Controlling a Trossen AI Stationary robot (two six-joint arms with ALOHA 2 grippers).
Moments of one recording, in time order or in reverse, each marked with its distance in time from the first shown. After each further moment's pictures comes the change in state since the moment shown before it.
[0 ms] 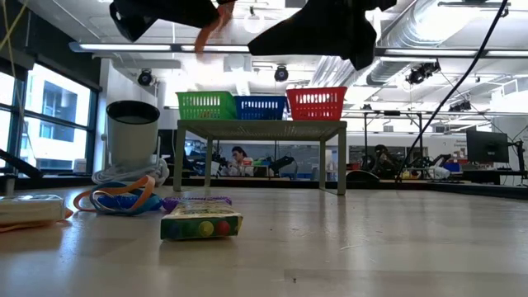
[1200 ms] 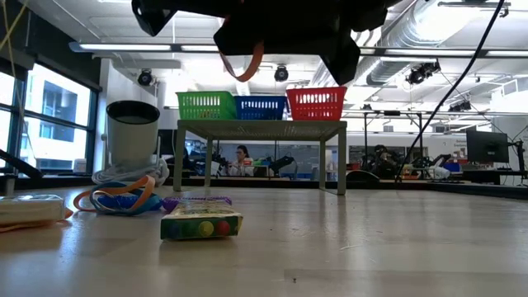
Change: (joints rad) left arm 0.030 -0.001 0.000 0.084 0.016 0.113; right arm -0.031 0.032 0.000 0.028 -0.153 -0.076
